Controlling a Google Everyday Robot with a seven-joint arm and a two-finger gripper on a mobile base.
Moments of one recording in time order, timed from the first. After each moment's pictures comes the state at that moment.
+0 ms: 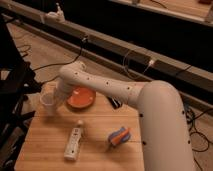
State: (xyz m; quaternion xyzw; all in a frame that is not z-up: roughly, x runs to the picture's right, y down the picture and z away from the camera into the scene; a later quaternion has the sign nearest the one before) arm -0.251 0.052 0.799 -0.15 -0.39 -0.37 0.83
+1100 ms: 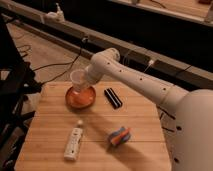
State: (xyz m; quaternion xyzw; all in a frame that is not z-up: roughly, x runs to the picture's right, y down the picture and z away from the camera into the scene) arm -0.100 -0.033 0.810 -0.10 -0.28 -0.25 0.92
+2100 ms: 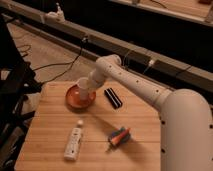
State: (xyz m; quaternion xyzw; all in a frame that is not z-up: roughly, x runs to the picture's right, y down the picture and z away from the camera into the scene) arm -0.085 0.005 0.874 -0.18 -0.29 -0.21 0.92
